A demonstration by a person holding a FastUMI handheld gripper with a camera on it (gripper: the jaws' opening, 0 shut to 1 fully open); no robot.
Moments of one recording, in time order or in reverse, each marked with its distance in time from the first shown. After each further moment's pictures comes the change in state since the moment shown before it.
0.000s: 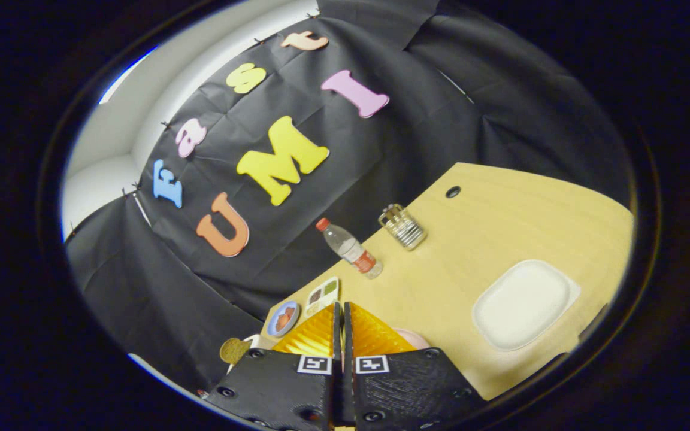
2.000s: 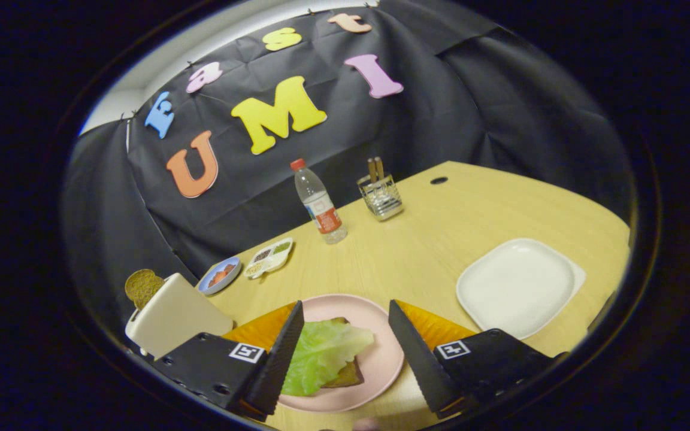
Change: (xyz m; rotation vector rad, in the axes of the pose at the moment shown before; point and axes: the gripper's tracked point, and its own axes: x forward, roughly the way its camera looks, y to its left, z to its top) arm 0.032 -0.075 -0.069 -0.360 -0.078 -0.253
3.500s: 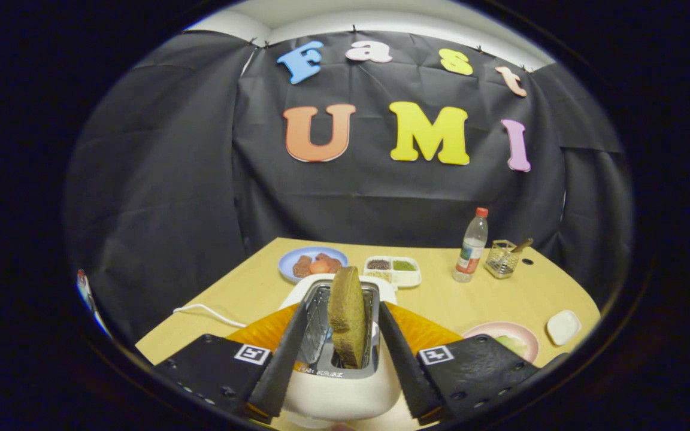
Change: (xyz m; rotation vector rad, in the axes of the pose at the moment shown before) arm -0.007 0.337 -0.053 -0.414 0.014 0.076
